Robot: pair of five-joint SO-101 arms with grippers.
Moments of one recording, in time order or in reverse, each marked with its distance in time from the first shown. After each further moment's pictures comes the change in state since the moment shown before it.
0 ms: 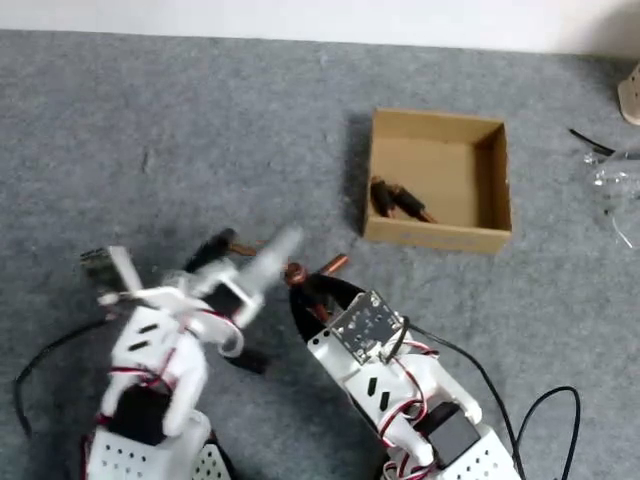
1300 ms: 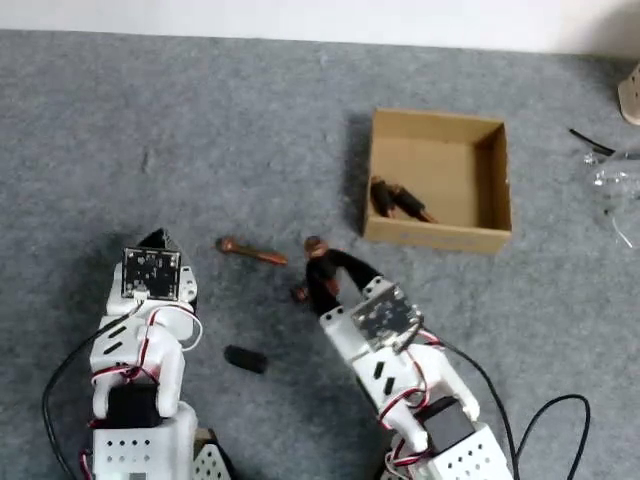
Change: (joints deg) left arm -16.2 0.1 8.3 0.0 -53.3; right arm 9.5 0.0 7.6 -13.9 0.0
